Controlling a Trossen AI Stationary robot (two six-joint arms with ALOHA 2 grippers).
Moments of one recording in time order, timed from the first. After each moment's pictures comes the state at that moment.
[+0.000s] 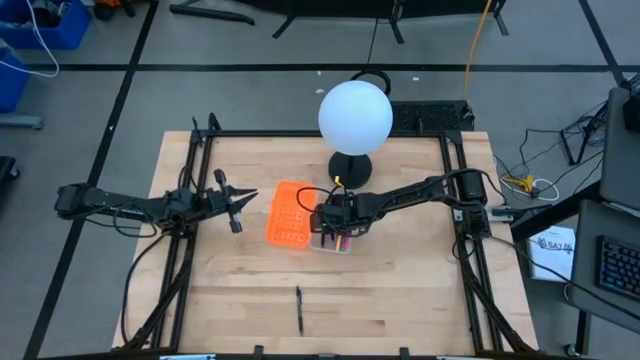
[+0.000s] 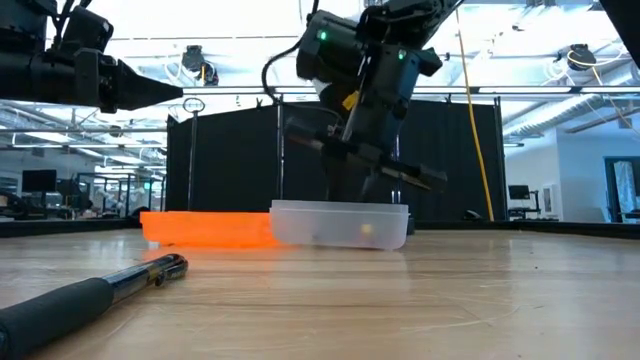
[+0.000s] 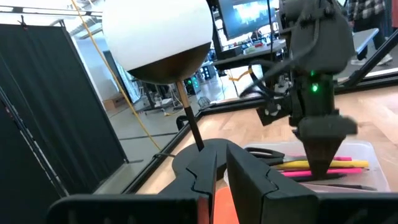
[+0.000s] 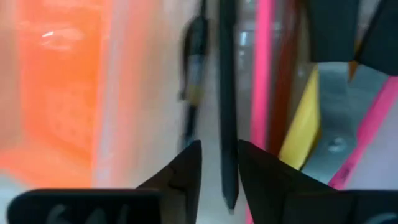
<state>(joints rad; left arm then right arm) -0.04 0.44 0.01 0.50 -0.36 0.30 0.03 1.99 1.33 -0.52 0.08 1.52</state>
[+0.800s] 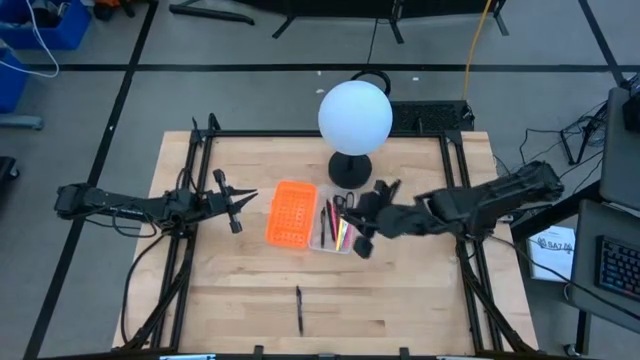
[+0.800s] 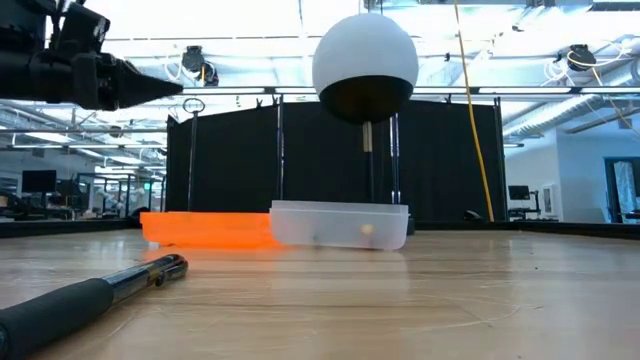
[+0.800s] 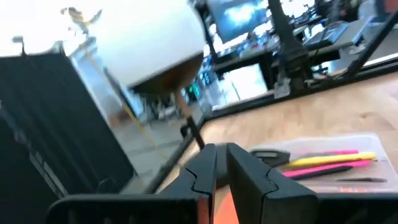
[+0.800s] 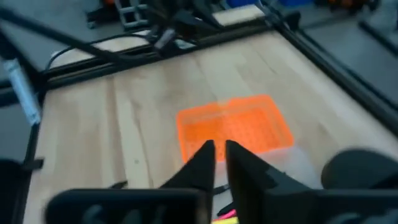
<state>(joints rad) -0.04 0.44 0.01 0.52 -0.34 0.41 0.31 1.41 1.33 -0.56 0.50 0.45</state>
